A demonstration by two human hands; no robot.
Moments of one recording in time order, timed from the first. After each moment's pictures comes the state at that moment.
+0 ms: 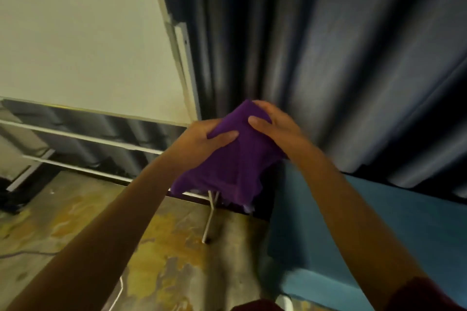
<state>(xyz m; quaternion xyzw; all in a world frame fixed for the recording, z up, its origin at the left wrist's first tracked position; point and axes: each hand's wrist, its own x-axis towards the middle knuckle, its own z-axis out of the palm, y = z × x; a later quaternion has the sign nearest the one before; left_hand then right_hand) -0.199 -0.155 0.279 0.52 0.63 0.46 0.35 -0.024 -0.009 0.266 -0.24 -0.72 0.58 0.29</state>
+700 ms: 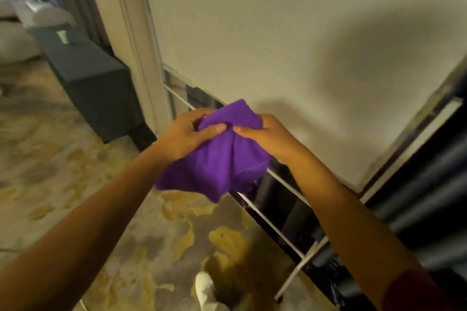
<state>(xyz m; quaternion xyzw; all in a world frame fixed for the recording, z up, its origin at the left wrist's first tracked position) -0.572 -0.455 0.291 0.35 0.73 0.58 0.11 -0.486 -0.245 0.297 -0.02 -0.77 0.63 0.06</state>
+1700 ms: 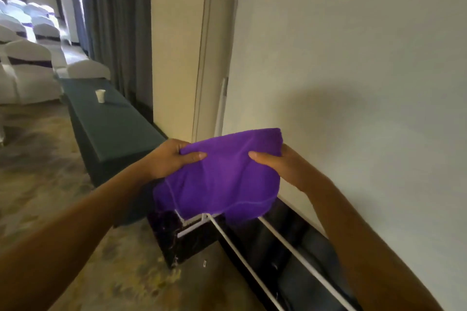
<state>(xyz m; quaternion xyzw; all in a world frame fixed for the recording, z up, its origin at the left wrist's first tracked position) -1.237 -0.722 0.337 0.31 0.78 0.52 0.13 -1.086 -0.469 0.398 -0.03 -0.85 0.52 0.05</state>
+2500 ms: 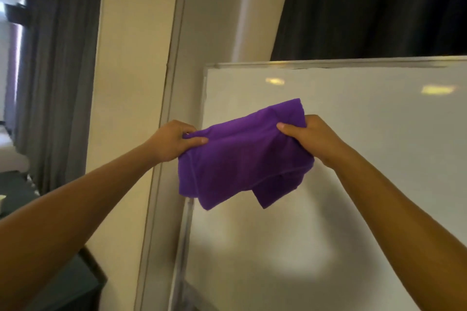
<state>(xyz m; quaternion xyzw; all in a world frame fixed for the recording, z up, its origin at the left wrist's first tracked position) -1.616 -0.550 0.550 0.43 0.80 0.39 -0.15 -1.386 -0.310 0.616 -0.09 -0.88 0.29 0.35</state>
